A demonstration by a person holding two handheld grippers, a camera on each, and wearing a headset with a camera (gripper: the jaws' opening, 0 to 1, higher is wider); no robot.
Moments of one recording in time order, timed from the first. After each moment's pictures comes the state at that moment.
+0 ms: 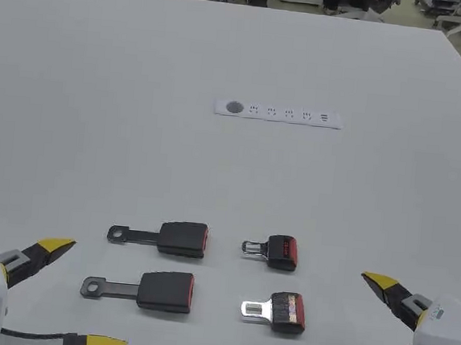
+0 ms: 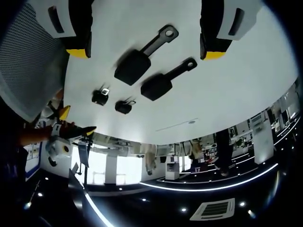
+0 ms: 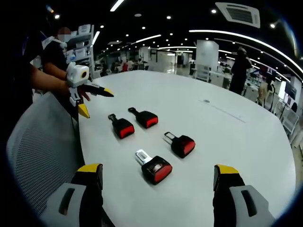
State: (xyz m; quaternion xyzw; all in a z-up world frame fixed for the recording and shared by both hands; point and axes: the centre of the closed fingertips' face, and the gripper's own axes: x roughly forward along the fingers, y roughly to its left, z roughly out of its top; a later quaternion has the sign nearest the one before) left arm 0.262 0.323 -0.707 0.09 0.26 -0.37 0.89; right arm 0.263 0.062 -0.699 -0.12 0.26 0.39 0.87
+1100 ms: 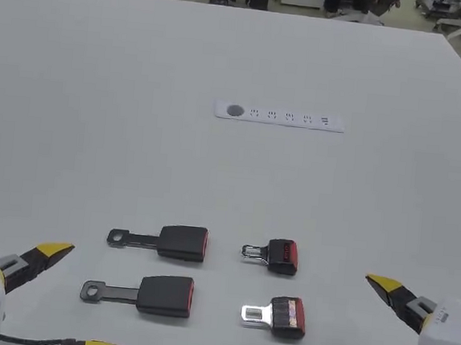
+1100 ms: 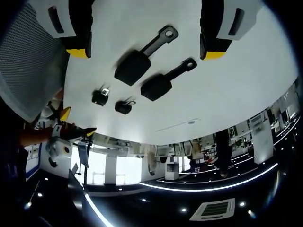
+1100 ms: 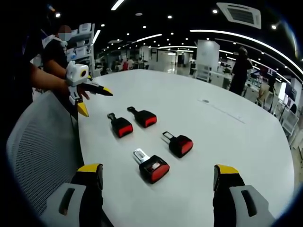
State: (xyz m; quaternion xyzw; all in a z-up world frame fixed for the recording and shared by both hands) left arm 0.264 0.330 -0.716 0.09 0.26 -0.37 0.89; right arm 0.266 0.057 -0.698 -0.13 0.26 0.39 0.87
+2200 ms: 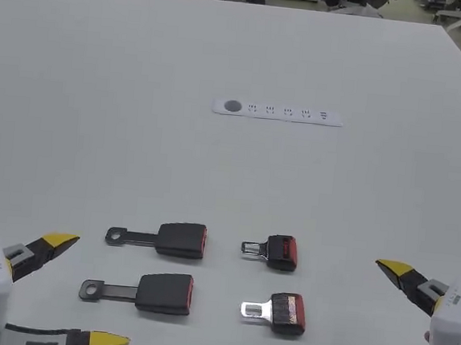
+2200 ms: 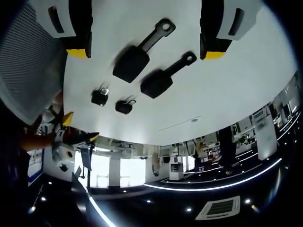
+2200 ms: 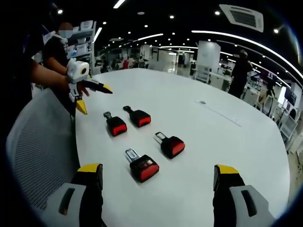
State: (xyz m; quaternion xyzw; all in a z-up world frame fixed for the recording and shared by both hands) left arm 0.275 0.321 -0.712 0.11 0.26 -0.38 0.88; right arm 0.279 0.043 -0.691 -0.15 0.26 0.39 0.87
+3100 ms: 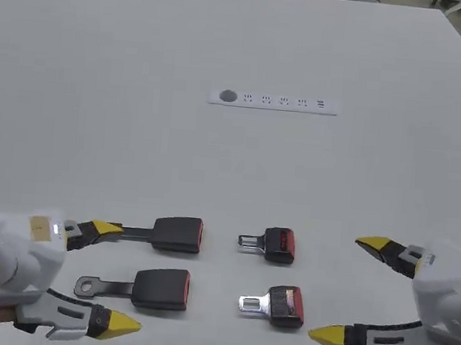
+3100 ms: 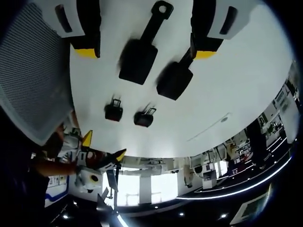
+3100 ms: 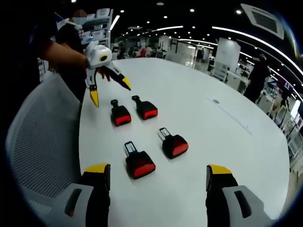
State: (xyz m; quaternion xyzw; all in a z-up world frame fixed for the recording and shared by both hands) left arm 0.282 0.275 -0.721 0.19 0.31 -0.49 0.79; right arm 0.291 0.052 -0.702 -0.21 0.29 0.46 0.82
